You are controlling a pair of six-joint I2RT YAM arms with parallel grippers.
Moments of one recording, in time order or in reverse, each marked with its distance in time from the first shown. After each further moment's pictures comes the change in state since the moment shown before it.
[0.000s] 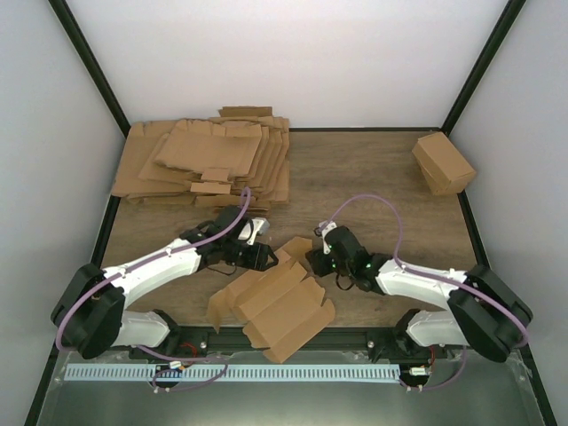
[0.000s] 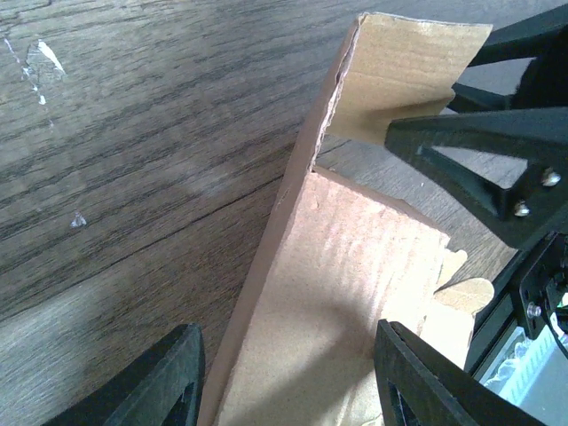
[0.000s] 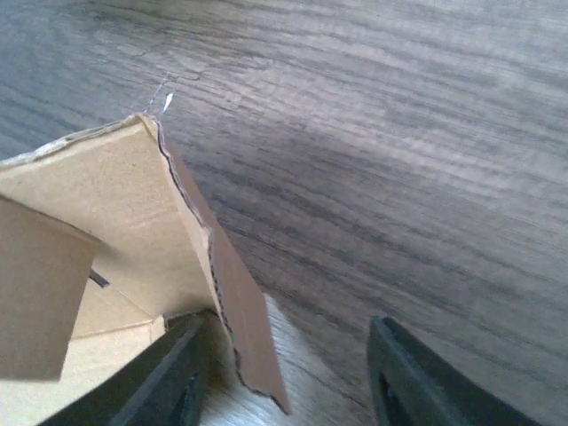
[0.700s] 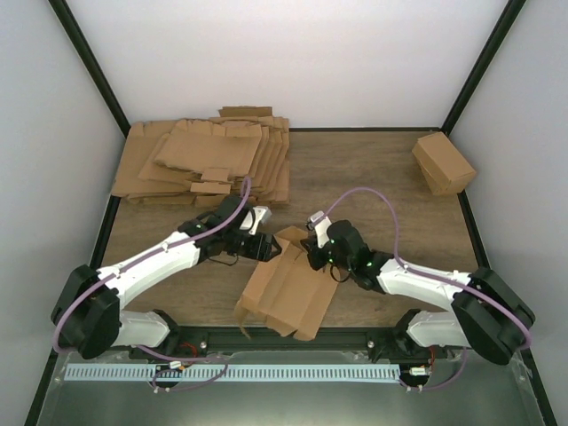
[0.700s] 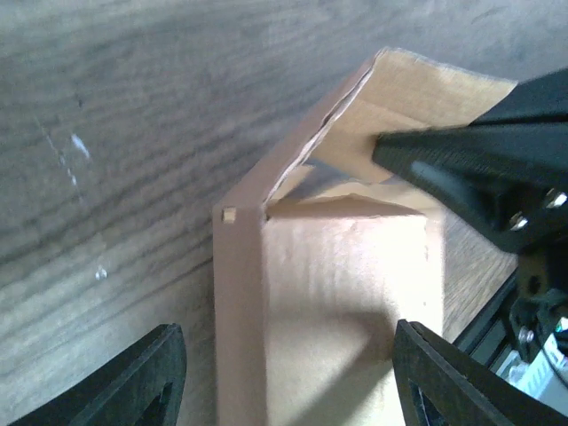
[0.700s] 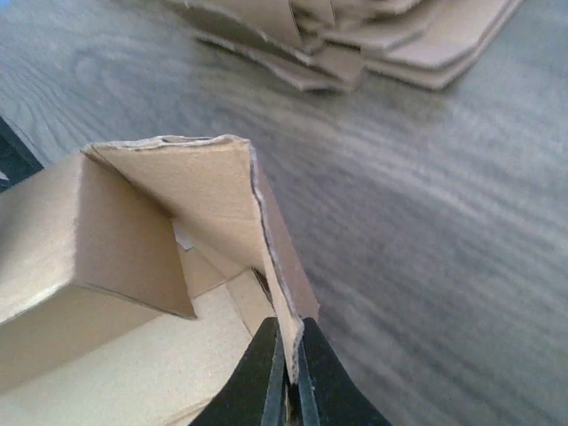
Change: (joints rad) left arm -0.001 0.000 0.095 -0.072 -0.047 0.029; right arm -0.010 0.000 0.031 0.124 -0.113 -0.164
